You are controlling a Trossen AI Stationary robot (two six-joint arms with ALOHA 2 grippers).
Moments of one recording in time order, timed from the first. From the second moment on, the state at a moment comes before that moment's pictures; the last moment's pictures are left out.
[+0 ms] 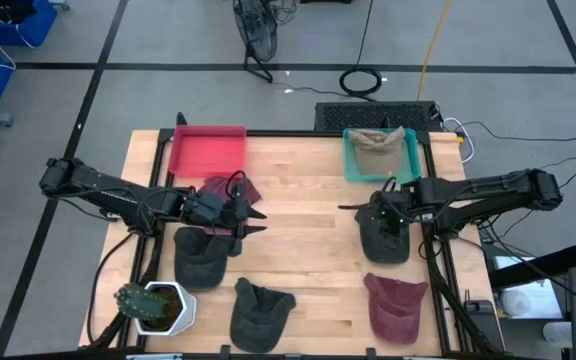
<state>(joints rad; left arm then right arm) -0.18 1.18 0.78 -0.02 -0.17 -0.06 0.00 1.06 0.72 -1.02 -0.11 0.43</state>
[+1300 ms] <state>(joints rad) -0.18 1.18 0.78 -0.03 -0.17 -0.12 0.04 1.01 0.67 -1.02 -0.11 0.41</state>
